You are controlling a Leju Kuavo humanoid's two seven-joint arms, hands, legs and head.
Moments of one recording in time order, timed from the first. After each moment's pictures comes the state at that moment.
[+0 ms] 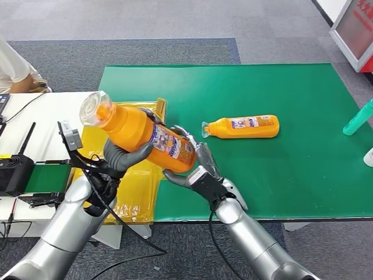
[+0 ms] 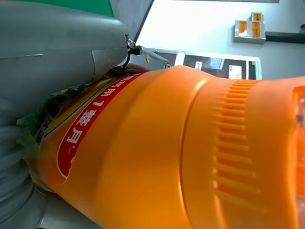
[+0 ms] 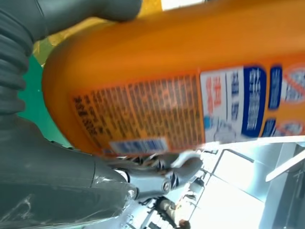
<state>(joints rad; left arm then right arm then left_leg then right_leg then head) -0.44 -0.01 -0.54 -1.36 0.53 -0.32 -0.32 -0.41 0.14 0.58 -1.08 0.13 -0.26 -0.57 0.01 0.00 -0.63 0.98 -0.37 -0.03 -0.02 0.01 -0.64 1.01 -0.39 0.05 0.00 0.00</state>
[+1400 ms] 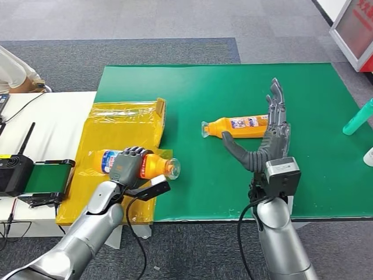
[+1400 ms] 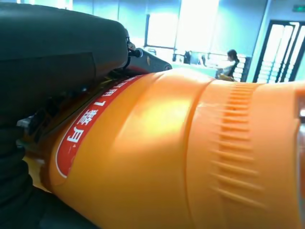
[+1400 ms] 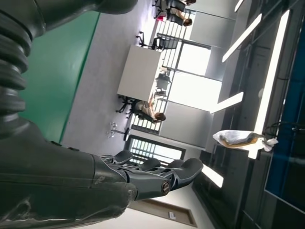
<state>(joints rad) -0.51 -0.13 -0.37 -0.62 -1.14 0.48 -0.25 -0.25 0.13 0.29 -1.62 0.19 -0.39 -0.48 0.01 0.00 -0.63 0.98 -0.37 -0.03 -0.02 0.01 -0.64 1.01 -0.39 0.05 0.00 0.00</state>
